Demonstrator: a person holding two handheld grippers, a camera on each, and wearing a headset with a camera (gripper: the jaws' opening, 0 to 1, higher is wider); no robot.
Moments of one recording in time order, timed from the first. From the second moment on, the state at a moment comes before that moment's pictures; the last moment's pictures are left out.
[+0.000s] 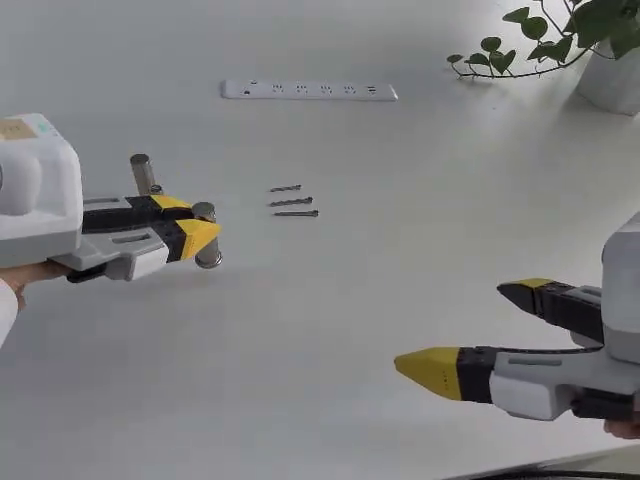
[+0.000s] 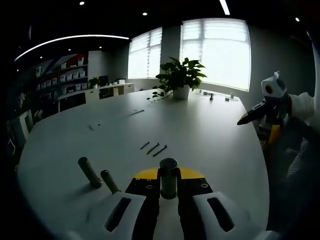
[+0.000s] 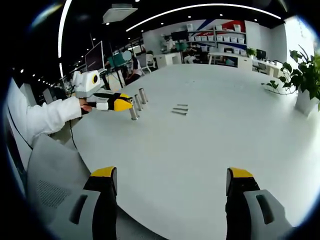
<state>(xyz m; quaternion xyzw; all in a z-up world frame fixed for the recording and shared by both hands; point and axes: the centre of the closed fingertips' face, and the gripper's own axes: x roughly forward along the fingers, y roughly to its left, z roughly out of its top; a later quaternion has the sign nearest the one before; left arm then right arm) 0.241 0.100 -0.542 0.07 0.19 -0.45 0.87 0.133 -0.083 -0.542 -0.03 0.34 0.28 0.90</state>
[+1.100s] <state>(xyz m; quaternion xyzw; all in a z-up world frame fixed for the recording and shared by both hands) 0.242 0.099 -0.561 0.07 0.21 -0.43 0.88 0.133 -0.078 -0.543 -0.03 0.35 0.29 0.89</state>
